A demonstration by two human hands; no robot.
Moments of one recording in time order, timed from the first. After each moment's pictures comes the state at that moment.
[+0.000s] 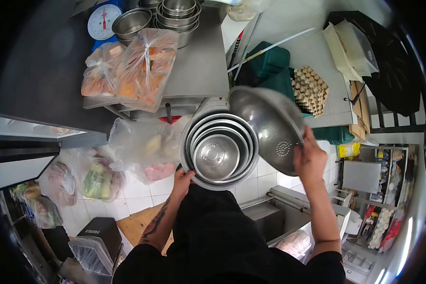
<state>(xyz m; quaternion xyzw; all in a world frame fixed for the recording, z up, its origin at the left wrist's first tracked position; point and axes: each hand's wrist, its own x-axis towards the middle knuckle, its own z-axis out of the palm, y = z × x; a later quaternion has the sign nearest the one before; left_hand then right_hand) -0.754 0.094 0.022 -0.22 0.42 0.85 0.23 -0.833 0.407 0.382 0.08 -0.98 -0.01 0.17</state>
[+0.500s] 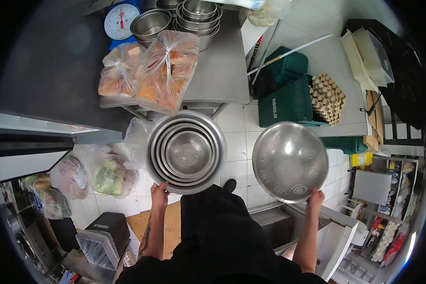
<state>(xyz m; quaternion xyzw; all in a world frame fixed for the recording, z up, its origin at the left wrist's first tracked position) -0.726 -0.054 0.024 -0.37 0.42 0.83 0.09 -0.669 0.559 0.206 -0.50 -0.71 0.47 0.16</state>
